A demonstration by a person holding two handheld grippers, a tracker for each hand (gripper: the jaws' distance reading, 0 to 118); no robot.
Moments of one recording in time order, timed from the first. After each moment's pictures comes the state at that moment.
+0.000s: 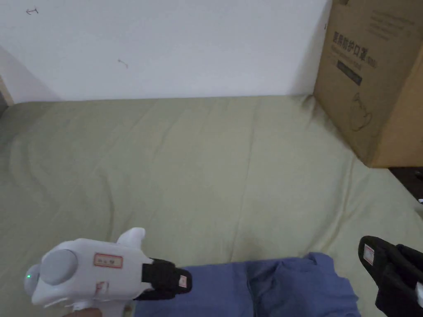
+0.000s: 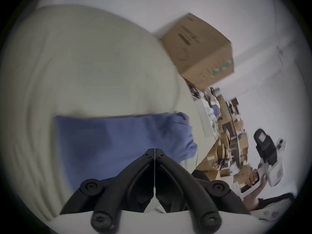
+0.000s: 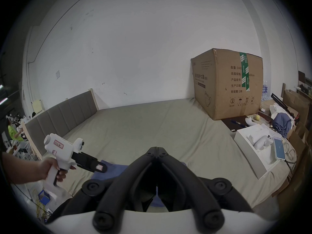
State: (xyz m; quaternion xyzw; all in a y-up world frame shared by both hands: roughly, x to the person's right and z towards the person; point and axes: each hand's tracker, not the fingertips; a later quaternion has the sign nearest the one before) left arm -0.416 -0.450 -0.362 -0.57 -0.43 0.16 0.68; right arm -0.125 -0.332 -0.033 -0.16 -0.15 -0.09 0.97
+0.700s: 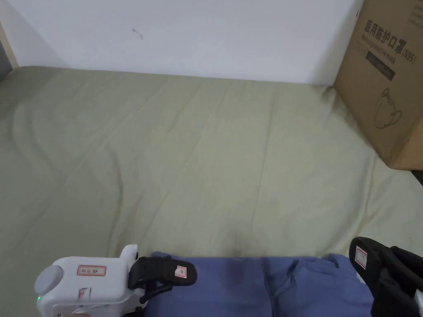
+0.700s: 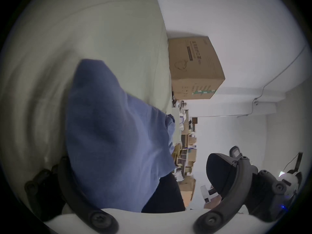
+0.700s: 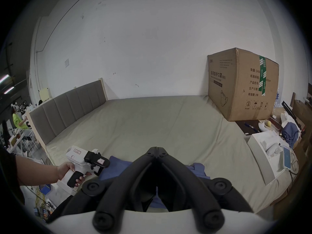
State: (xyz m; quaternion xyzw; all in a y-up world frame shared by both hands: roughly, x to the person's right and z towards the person) left arm -0.430 -0.553 -0.392 -0.60 -0.49 0.35 0.53; right arm -0.156 -0.331 -0.079 -0.19 -0.10 -0.07 0.97
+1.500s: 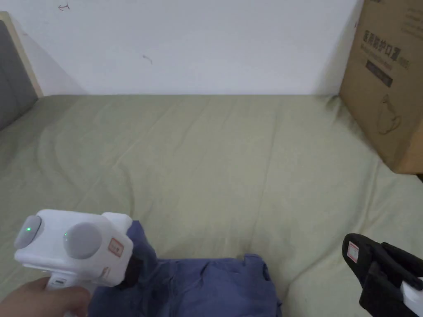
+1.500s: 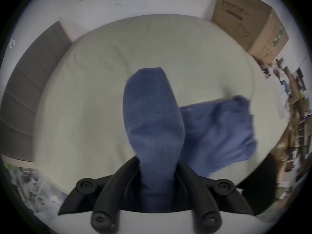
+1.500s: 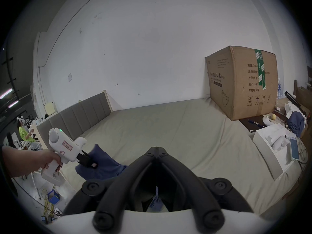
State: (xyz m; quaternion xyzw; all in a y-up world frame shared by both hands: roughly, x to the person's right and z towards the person) left arm -0.395 -0.394 -0.344 -0.57 -0.27 -0.09 0.77; right arm -0.132 -0.334 -0.050 -0.15 -0.09 -0.12 0.98
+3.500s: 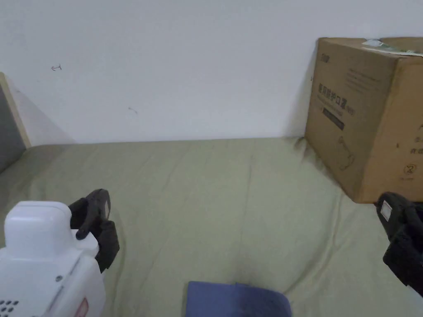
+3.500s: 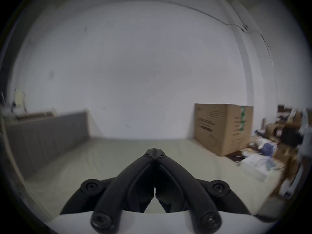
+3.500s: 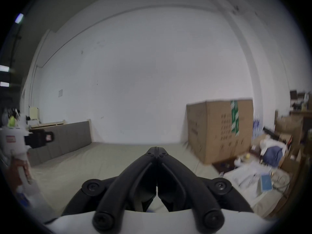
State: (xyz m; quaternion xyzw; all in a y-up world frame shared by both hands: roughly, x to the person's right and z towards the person) left arm -0.461 -0.275 -0.181 0.02 -0.22 -0.02 0.98; right arm -0.141 -0.279 0.001 0.06 -0.20 0.02 0.98
